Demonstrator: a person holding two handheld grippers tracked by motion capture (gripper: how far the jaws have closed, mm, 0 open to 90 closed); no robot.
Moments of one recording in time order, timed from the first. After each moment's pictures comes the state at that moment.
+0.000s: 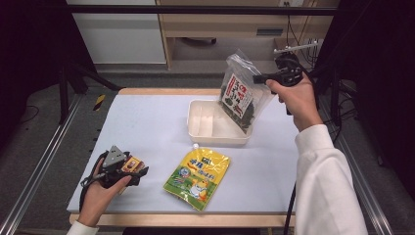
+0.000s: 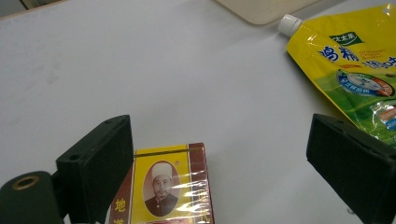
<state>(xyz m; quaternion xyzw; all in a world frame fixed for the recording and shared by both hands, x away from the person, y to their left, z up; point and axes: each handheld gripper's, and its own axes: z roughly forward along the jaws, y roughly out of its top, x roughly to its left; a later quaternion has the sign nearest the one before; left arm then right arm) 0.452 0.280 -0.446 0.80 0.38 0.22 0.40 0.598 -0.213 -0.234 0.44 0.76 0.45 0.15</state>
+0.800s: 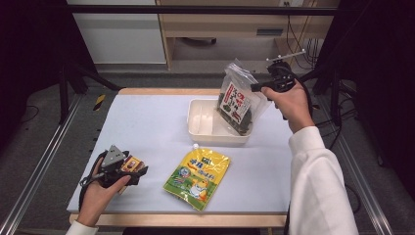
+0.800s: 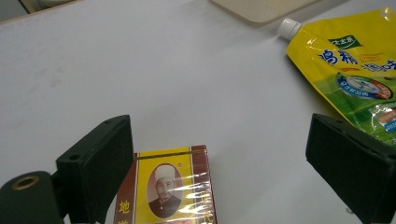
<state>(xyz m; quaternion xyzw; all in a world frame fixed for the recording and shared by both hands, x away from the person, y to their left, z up) 0.453 0.283 -0.444 0.80 0.38 0.23 0.41 0.610 -0.208 -0.264 0.46 0.77 0.41 0.14</state>
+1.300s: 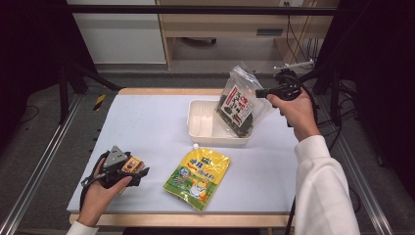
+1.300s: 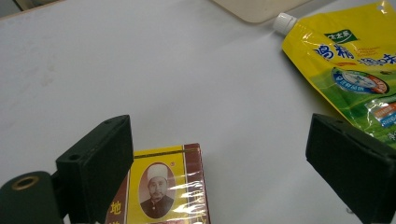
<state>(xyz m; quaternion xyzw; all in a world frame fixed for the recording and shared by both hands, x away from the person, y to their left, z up) 0.453 0.280 -0.446 0.80 0.38 0.22 0.40 0.599 -0.224 -0.282 0.46 0.76 0.43 0.14</state>
